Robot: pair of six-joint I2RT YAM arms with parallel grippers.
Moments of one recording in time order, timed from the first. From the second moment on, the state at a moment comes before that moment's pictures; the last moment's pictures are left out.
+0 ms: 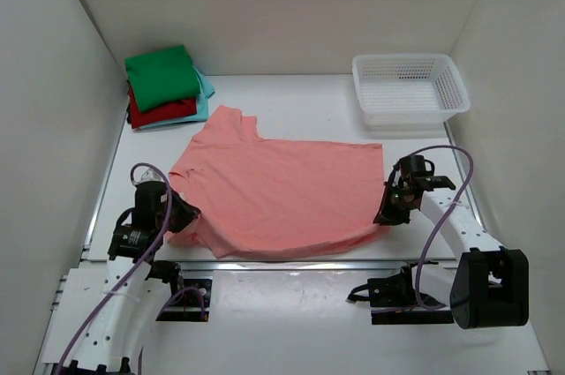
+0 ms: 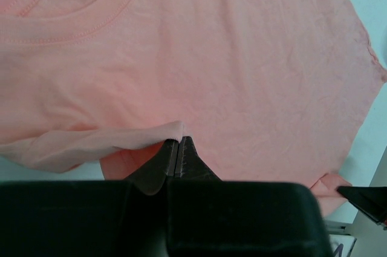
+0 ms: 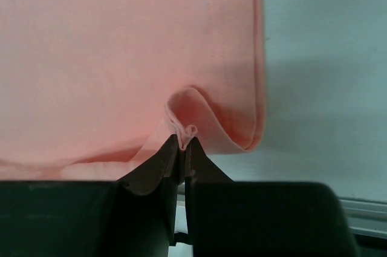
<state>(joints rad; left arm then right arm) -0.14 0.52 0.54 -0.79 0.03 -0.81 0.06 1.13 0.64 -0.78 -0.23 0.34</state>
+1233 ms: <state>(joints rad) -0.01 0.92 0.70 -0.50 -0.08 -0.63 -0.11 1.25 0.87 -0.71 -0.11 0.44</state>
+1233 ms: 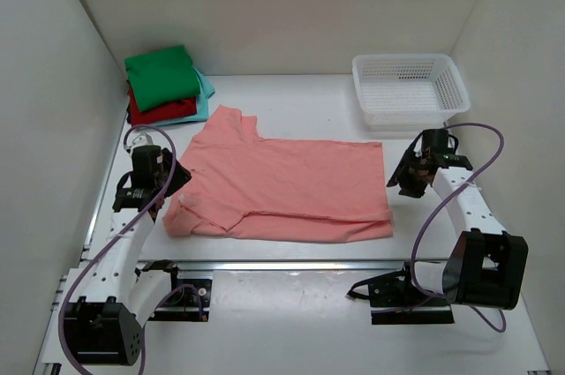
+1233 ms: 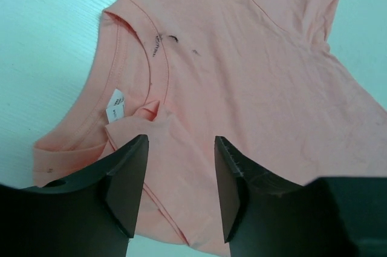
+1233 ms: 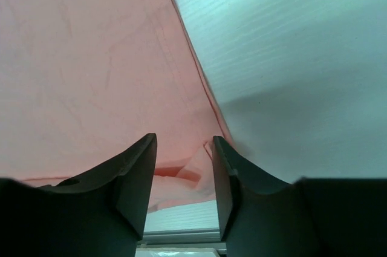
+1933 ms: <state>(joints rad) -0.05 1.08 0.50 -0.36 -0.07 -0.61 -0.06 1.23 0.72 -0.73 -0.20 0.37</state>
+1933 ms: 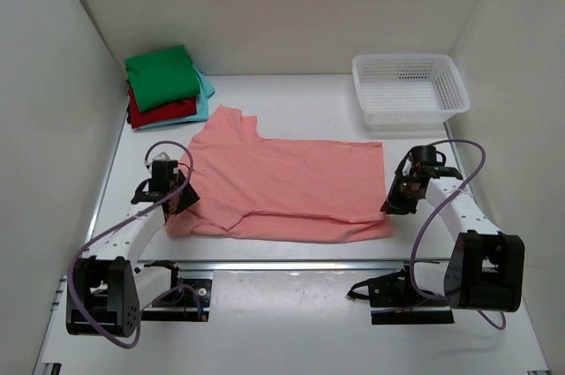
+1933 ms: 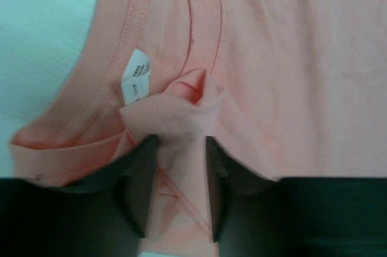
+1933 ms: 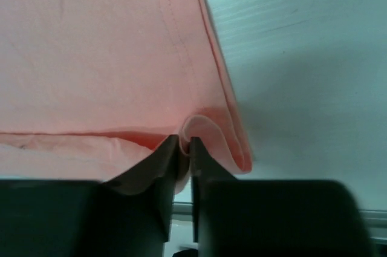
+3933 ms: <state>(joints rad) -0.07 1.14 0.59 -0.30 -0.10 -0.58 -0.12 1.28 0.75 -0.82 -0.20 0.40</state>
